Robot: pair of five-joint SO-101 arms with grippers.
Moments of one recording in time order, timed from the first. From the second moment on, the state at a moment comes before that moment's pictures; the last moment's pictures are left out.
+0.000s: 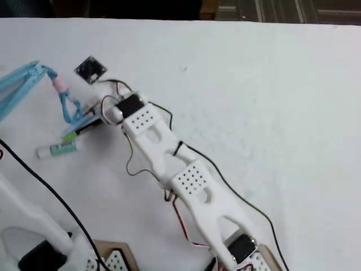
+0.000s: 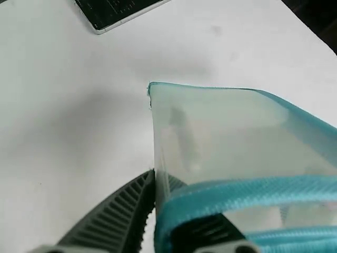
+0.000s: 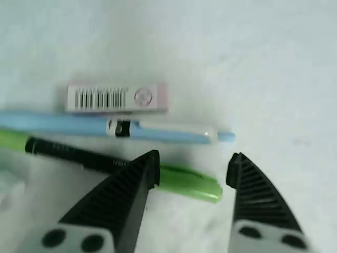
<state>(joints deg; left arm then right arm) -45.8 -23.9 -17.7 102.3 13.1 -42.9 73.7 -82.0 65.1 7.0</state>
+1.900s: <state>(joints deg) -45.8 -23.9 -17.7 102.3 13.1 -44.1 52.6 -44.1 88.2 44.4</state>
